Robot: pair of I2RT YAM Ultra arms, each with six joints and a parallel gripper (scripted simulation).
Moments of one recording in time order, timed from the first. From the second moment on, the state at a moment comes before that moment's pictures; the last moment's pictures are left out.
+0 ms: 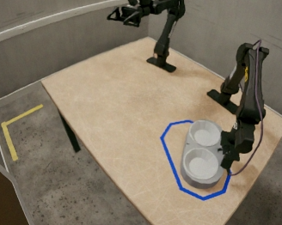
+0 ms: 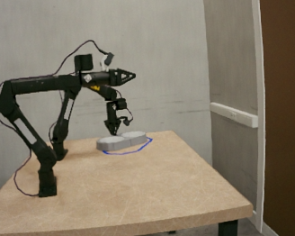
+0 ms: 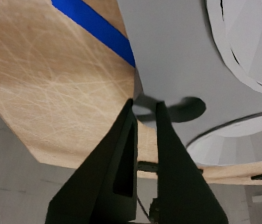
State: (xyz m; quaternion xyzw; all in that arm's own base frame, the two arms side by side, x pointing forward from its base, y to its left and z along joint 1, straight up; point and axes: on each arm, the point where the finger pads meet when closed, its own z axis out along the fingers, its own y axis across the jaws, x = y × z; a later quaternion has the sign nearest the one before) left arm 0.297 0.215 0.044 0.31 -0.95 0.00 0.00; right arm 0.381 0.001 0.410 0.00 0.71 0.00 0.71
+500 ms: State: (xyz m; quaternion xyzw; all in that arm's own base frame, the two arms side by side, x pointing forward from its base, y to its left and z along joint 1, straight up) left arm 0.296 0.195 0.044 0.42 -0.91 0.00 0.00; right arm 0.381 0.001 0.410 0.00 0.71 0.00 0.71
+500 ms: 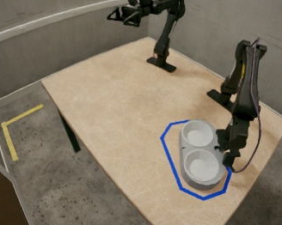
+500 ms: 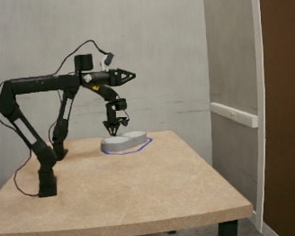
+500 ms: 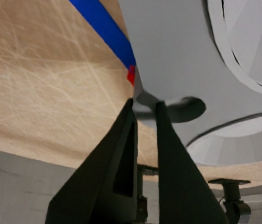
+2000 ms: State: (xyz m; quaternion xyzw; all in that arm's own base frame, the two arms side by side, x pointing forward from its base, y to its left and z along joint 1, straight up) left arm 0.301 0.161 0.044 0.56 -0.83 0.00 0.00; right arm 0.381 0.001 0.410 0.00 0.71 0.00 0.71
